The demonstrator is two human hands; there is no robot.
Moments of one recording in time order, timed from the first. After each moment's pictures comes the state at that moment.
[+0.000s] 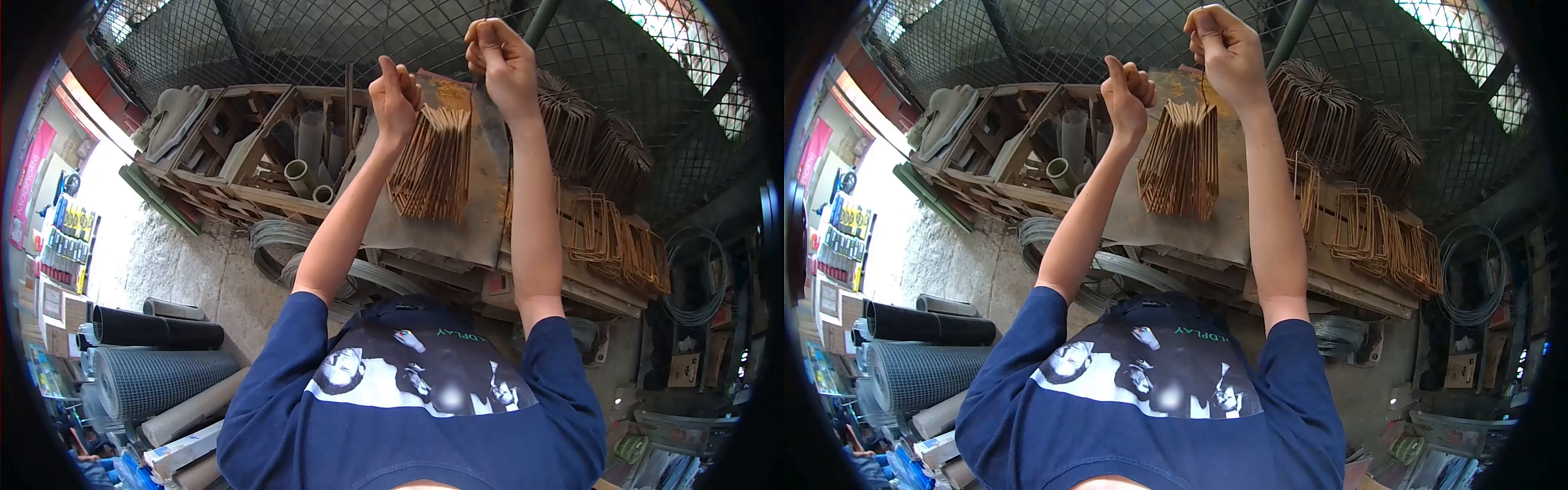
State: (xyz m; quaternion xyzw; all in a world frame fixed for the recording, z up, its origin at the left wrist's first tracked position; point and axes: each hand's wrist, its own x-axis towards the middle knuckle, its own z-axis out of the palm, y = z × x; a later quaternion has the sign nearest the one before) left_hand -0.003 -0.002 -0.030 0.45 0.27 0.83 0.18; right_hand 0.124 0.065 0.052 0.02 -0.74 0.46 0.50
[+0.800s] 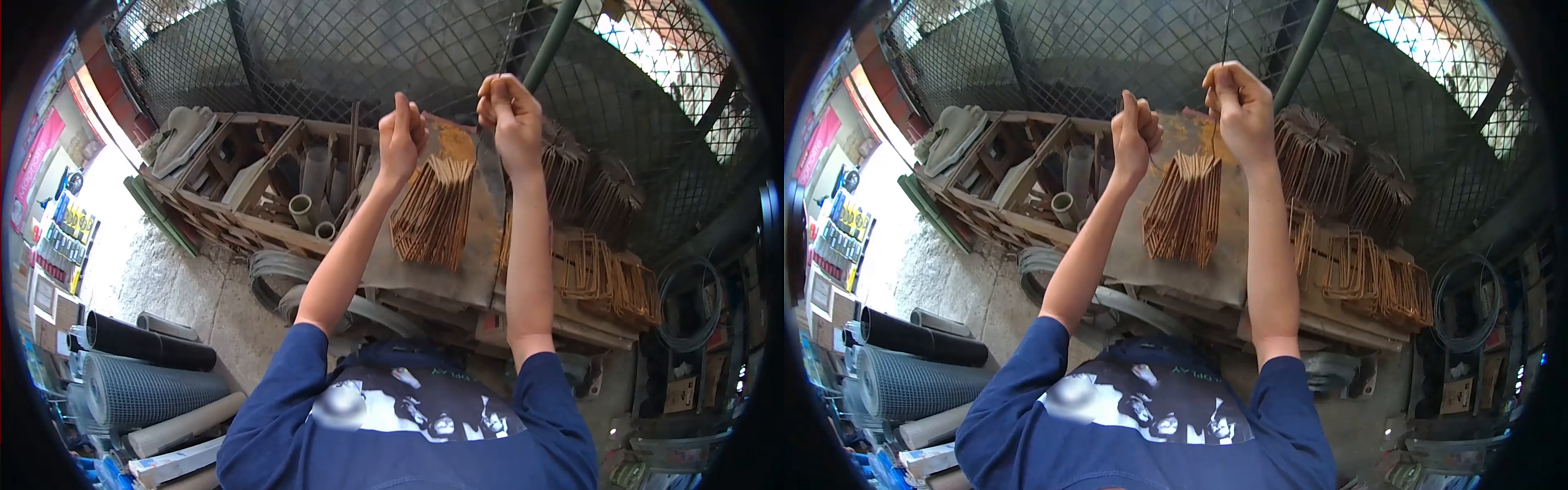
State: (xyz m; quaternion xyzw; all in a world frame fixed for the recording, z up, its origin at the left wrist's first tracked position) left_hand -0.009 -0.011 -0.006 0.47 0.29 0.80 0.23; right_hand 0.131 0.045 0.069 -0.06 -0.71 0.47 0.52
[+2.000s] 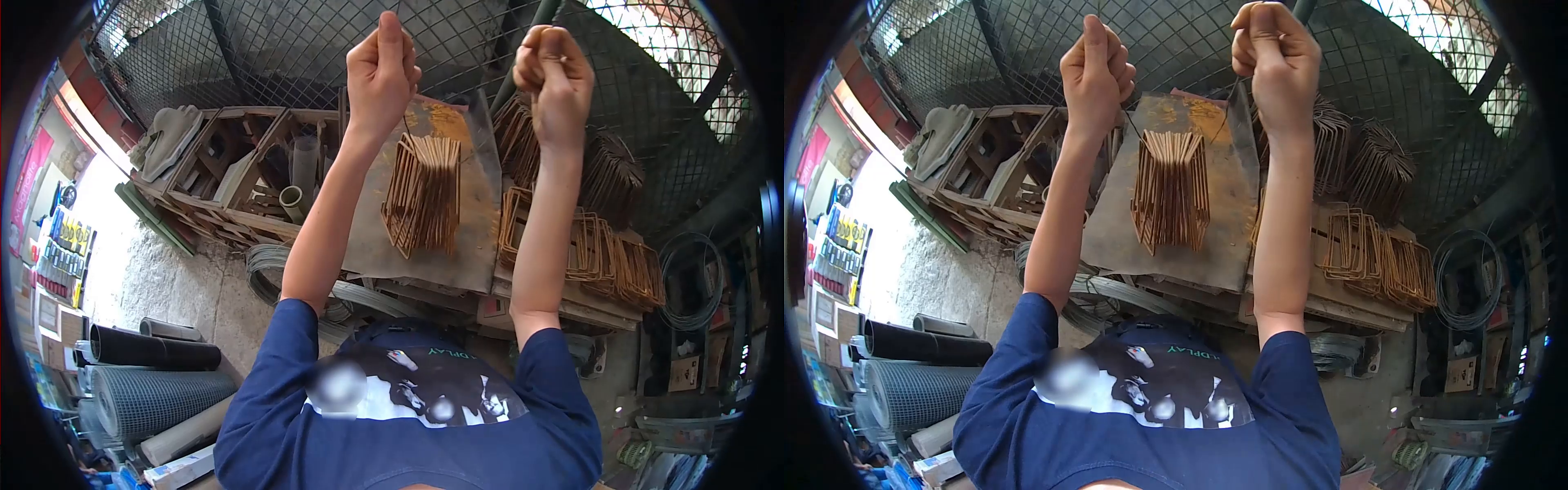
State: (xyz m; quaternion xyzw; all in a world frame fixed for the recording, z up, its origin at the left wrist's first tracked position) left_hand -0.004 -0.030 0.073 0.53 0.26 0.79 0.15; right_hand 0.160 0.059 0.103 0.04 -0.69 0.43 0.57
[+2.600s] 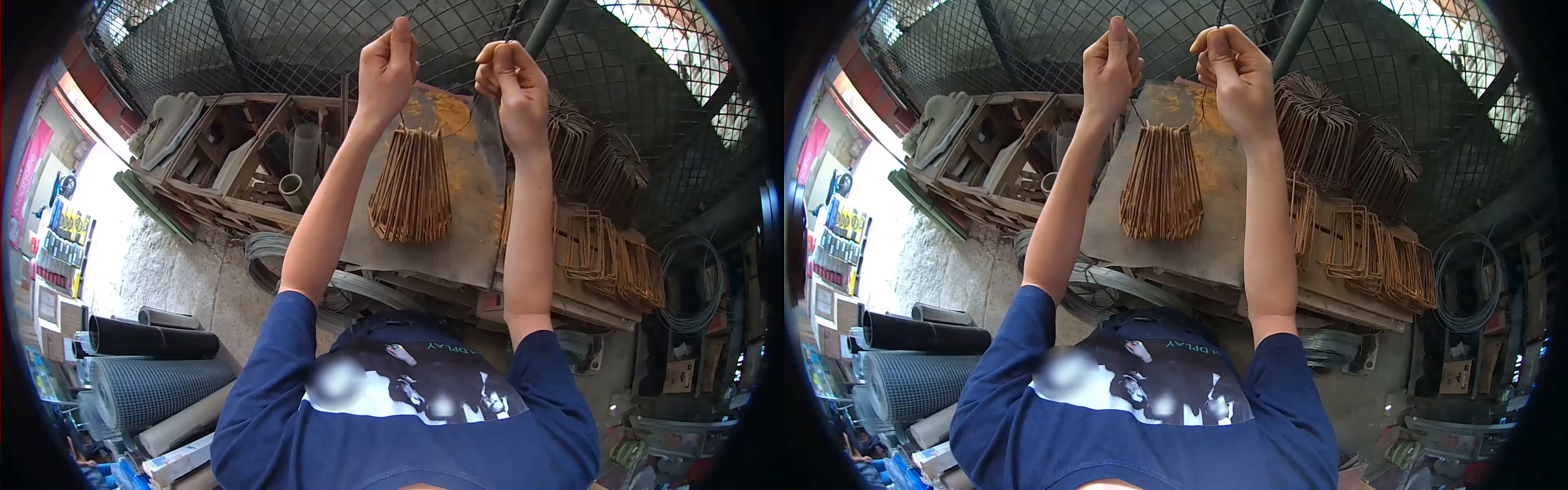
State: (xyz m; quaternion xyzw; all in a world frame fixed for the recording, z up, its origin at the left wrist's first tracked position) left_hand -0.030 0.009 0.034 0.53 0.33 0.77 0.13; right_hand 0.129 0.059 0.059 0.02 -0.71 0.47 0.52
